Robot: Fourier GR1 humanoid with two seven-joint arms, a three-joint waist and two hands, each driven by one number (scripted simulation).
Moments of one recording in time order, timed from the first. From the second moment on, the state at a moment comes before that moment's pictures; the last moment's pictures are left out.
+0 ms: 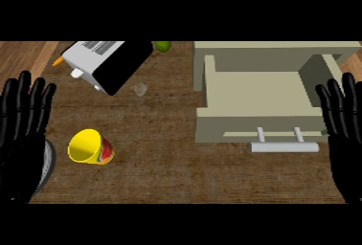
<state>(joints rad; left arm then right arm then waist) -0.02 0.12 -0.02 -2.10 0.00 0.04 0.01 -0.02 -0.12 0.02 -2.10 -0.04 0.01 -0.03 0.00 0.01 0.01</state>
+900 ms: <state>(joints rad) 0.20 0.16 0.10 -2.03 0.45 -0.29 0.03 -0.02 -0.15 0.00 -2.06 0.03 0.04 0.04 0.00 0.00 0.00</state>
